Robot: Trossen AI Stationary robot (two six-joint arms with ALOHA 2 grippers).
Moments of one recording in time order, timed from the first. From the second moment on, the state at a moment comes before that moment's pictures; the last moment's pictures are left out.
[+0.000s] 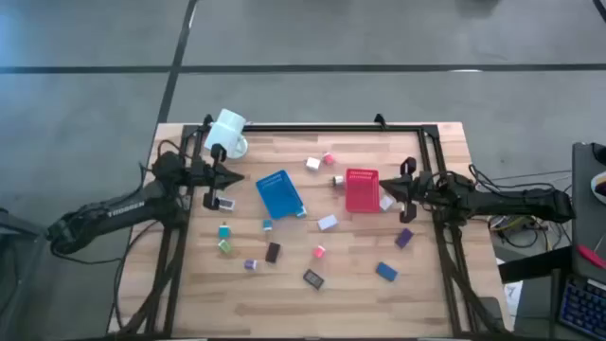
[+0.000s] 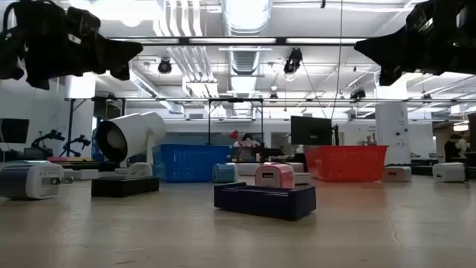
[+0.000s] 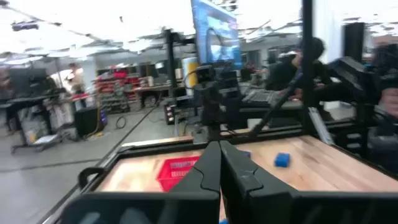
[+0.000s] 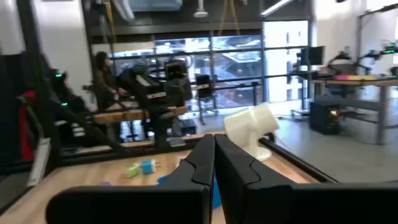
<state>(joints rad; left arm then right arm) 0.68 0.60 0.08 0.70 0.77 0.02 -0.12 0.38 0.01 0.57 0.05 0.10</state>
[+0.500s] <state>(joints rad) 0.74 0.58 0.01 0.70 0.83 -0.02 -0.18 0.33 0.01 0.43 0.03 0.10</state>
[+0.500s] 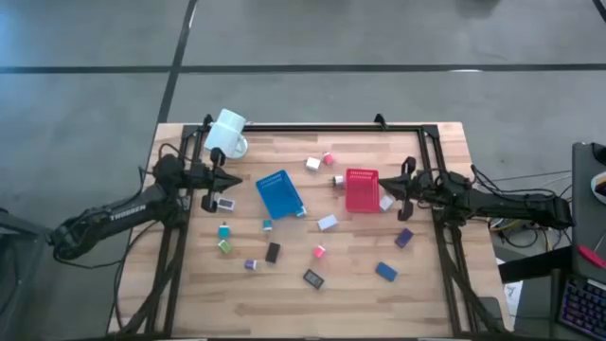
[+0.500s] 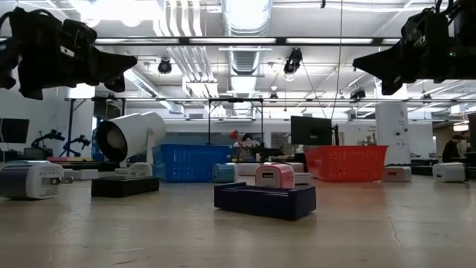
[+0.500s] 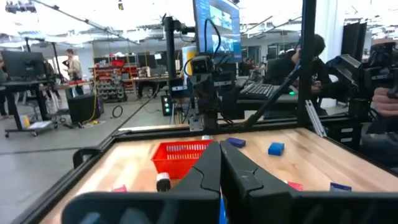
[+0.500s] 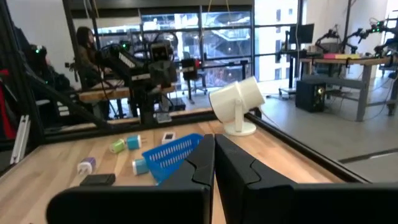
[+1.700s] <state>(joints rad) 0.74 0.60 0.04 0.59 0.71 0.01 -0.18 0.34 0.01 0.51 0.03 0.08</state>
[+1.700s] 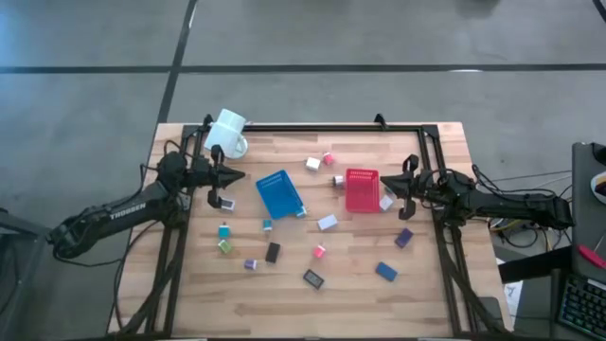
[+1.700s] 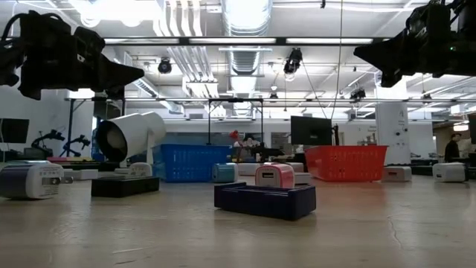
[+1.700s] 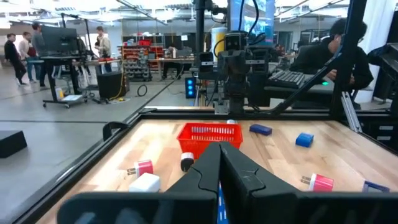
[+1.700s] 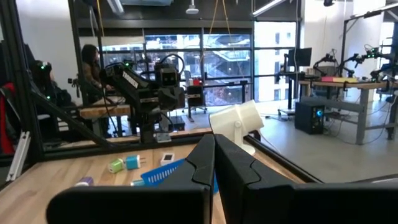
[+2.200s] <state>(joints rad) 0.74 0.60 0.04 0.59 0.71 -0.02 -0.18 0.46 0.14 0.45 0.13 0.16</state>
